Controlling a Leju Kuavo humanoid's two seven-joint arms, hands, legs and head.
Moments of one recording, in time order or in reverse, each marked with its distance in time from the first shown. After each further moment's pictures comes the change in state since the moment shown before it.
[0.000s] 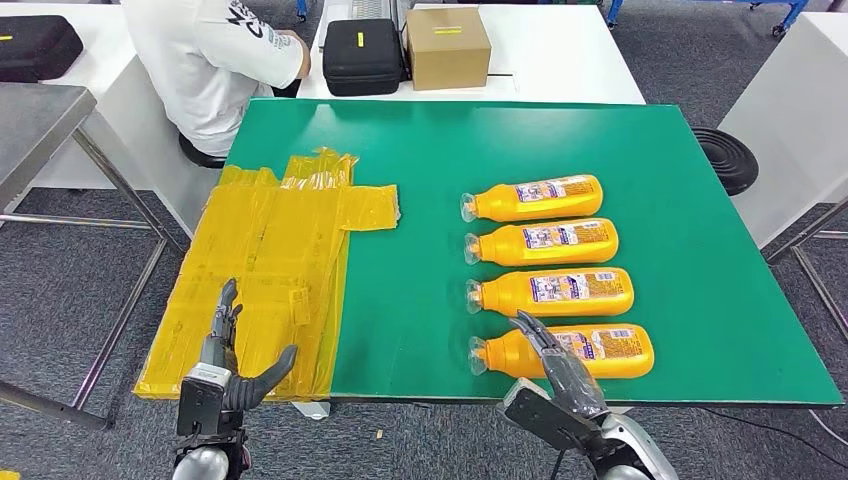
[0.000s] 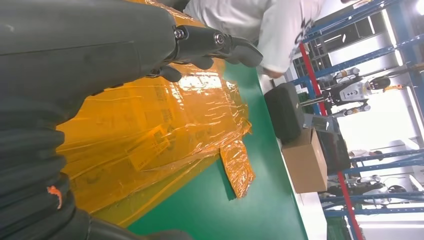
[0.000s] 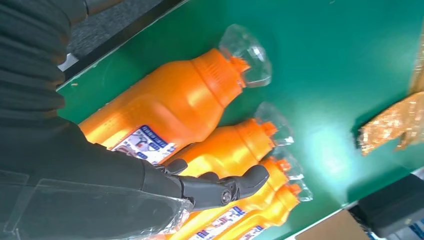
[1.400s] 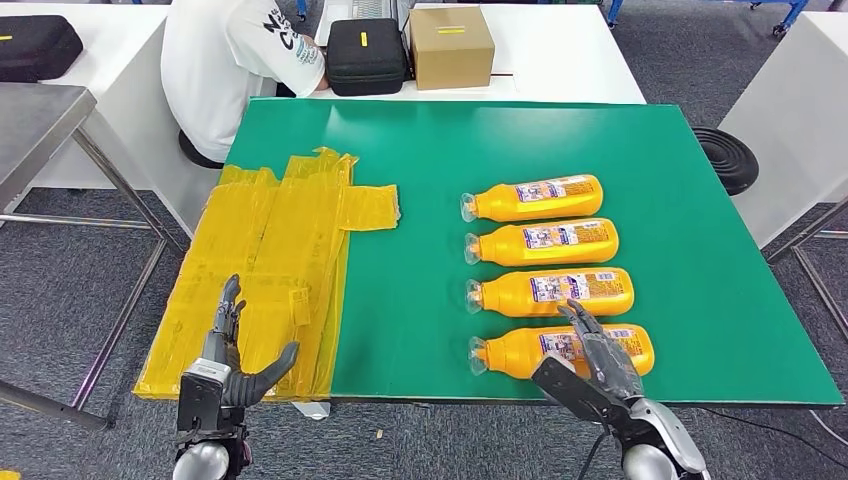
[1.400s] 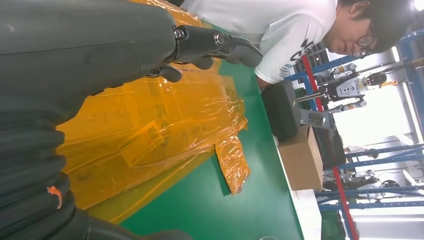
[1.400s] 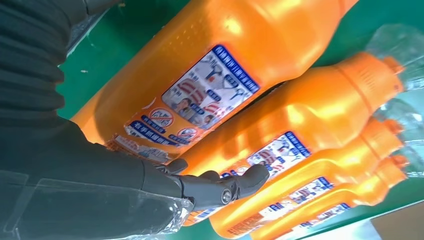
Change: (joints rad) left arm -0.015 -0.002 0.000 0.005 0.009 -0.024 0.002; right arm -0.055 0.002 -0.146 0.124 0.115 -0.017 0.048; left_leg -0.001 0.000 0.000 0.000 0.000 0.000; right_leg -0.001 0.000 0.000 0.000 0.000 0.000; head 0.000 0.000
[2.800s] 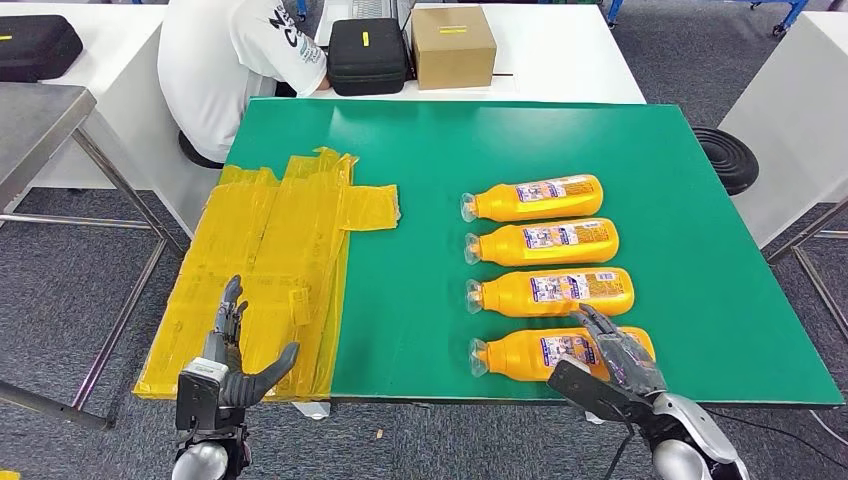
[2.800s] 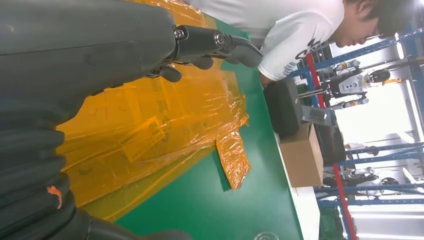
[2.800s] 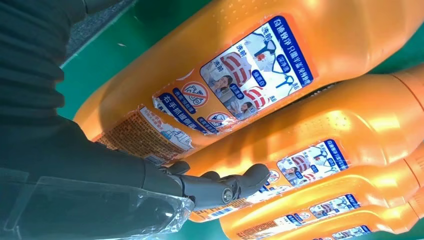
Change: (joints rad) left arm 0.001 0.001 0.000 0.001 0.022 -0.022 0.007; right arm 0.006 -0.123 0.006 -0.044 -0.007 0.112 0.035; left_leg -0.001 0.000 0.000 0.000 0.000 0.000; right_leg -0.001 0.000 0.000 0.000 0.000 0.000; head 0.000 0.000
